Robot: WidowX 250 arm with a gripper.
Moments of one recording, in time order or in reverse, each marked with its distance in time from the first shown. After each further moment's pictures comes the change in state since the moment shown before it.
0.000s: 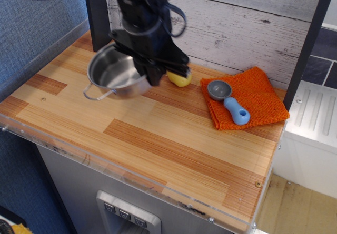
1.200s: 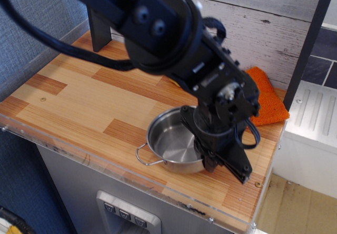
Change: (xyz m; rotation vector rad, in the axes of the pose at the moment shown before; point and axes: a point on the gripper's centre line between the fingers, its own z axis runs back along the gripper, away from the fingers) arm -0.058 -0.107 -0.028 -0.074 0.068 -0.371
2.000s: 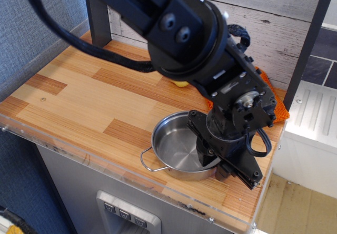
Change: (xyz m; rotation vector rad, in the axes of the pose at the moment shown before) arm 0.002 -0.008 -0.002 0.022 0.036 0.021
